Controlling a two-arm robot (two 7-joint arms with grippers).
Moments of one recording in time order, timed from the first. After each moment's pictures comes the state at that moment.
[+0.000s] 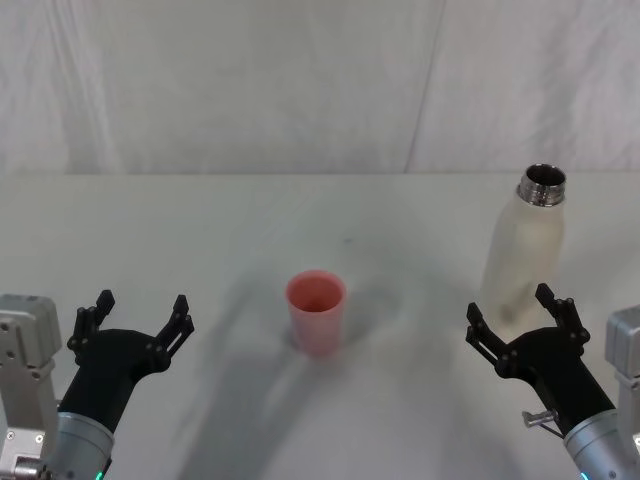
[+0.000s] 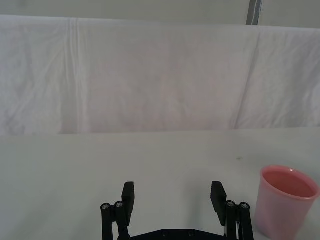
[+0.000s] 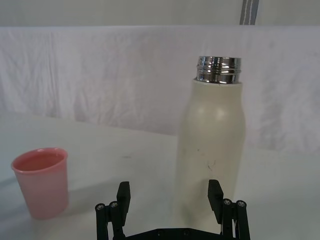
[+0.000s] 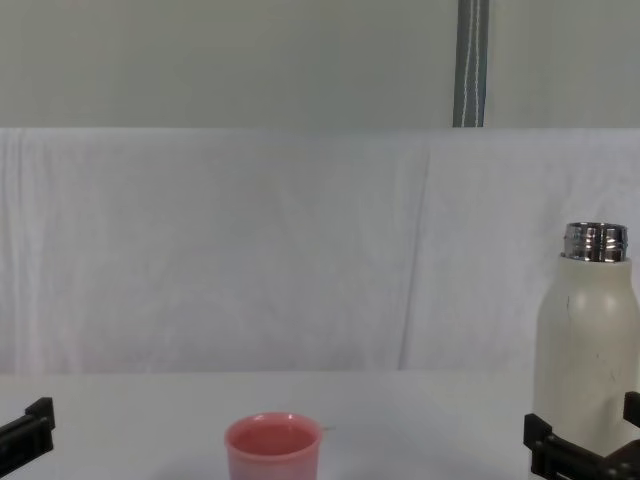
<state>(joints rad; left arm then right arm) 0.27 0.24 0.04 -1.85 -0.25 -0.02 -0.02 -0.15 0.12 -0.17 -1.68 0.07 -0.15 0.16</state>
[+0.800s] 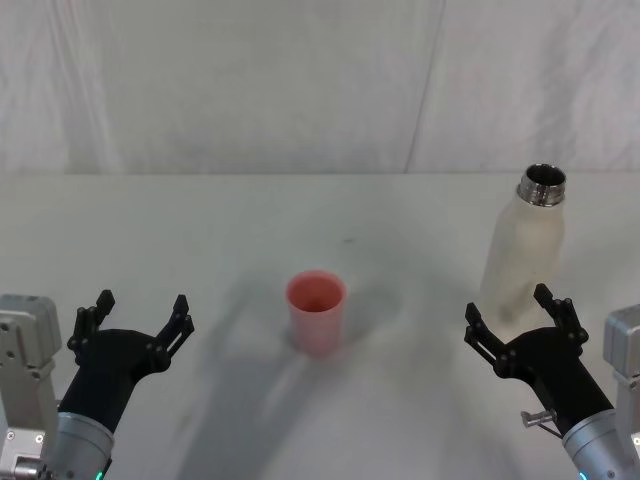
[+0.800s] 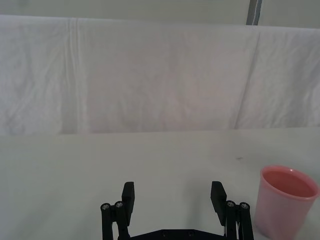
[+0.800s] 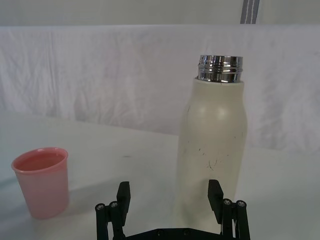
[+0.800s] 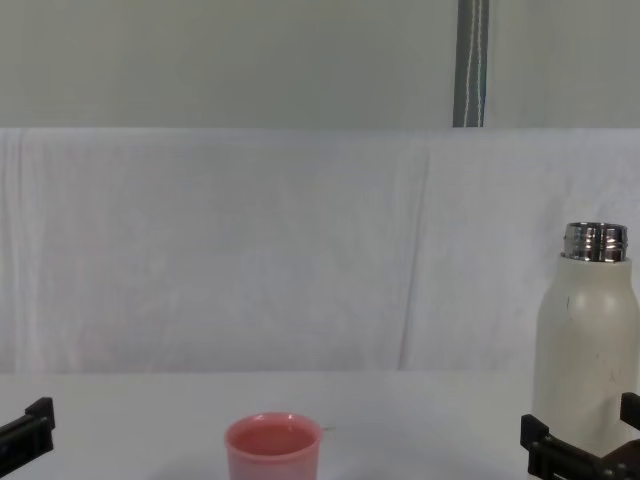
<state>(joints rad) 0.27 0.24 0.04 -1.85 -0.25 -0.02 -0.02 -0.14 0.12 -0.18 -1.68 0.07 -0.15 0.16</state>
